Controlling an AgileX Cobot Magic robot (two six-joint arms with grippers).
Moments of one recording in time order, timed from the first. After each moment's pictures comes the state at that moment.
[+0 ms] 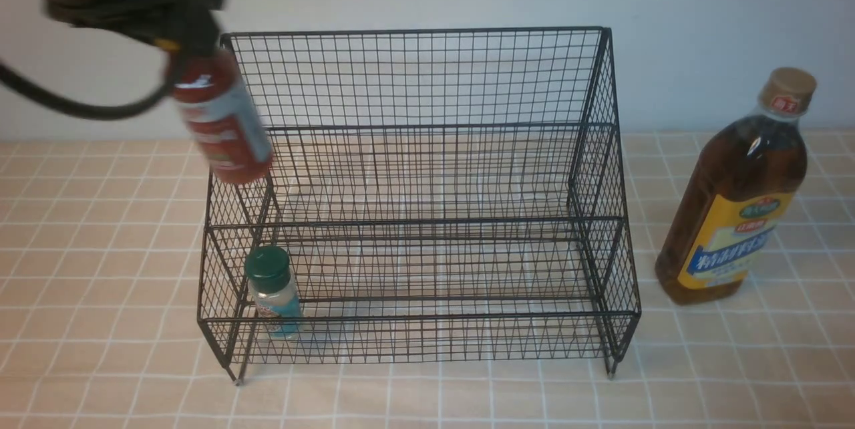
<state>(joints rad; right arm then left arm) -0.02 -0.02 0.02 0.06 0.39 0.02 -0.28 1.51 -1.74 -0.04 1.23 0.02</state>
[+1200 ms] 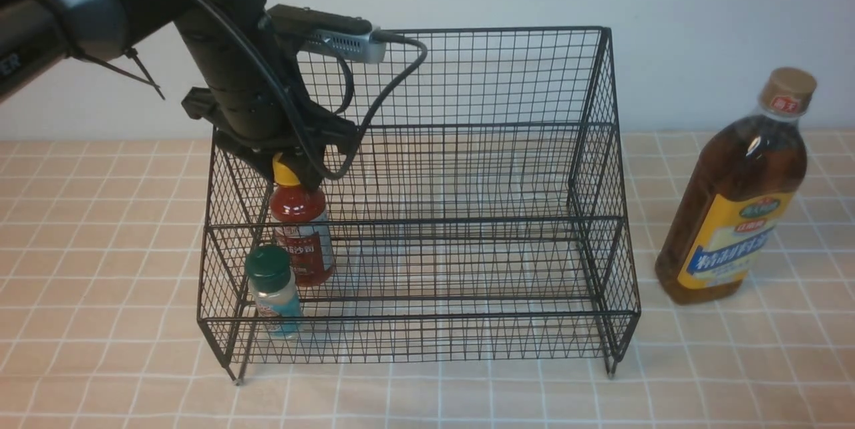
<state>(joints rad) -0.02 -0.02 0.02 0.06 0.39 0.02 -0.31 1.90 -1.74 -0.01 1.23 0.01</state>
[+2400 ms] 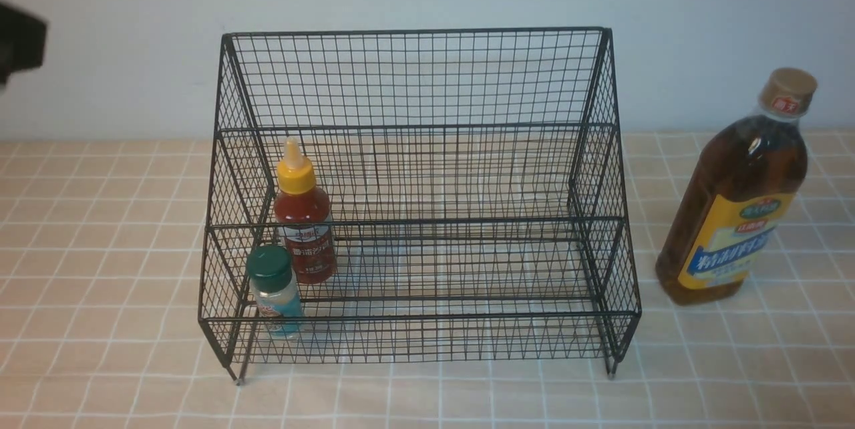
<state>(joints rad) -0.02 -0.02 0.02 0.06 0.39 0.02 -0.31 0.85 -1.25 0.01 0.99 -0.01</state>
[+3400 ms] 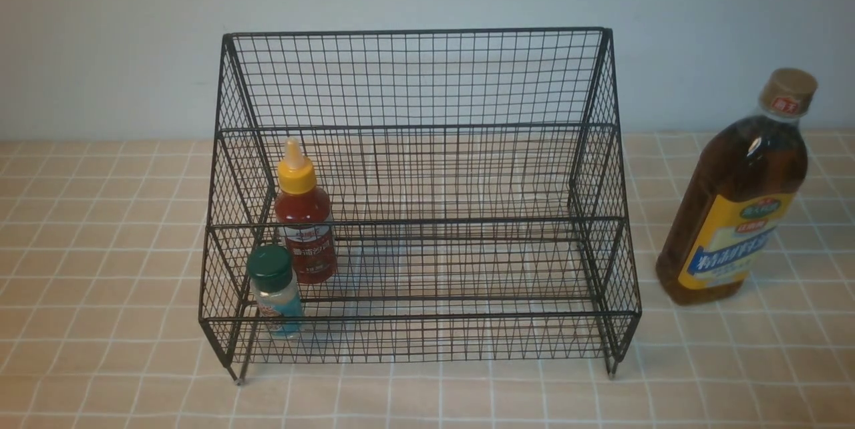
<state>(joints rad) -0.02 -0.02 0.02 0.06 0.39 0.02 -0.14 0.14 -0.37 0.03 0.50 0.02</state>
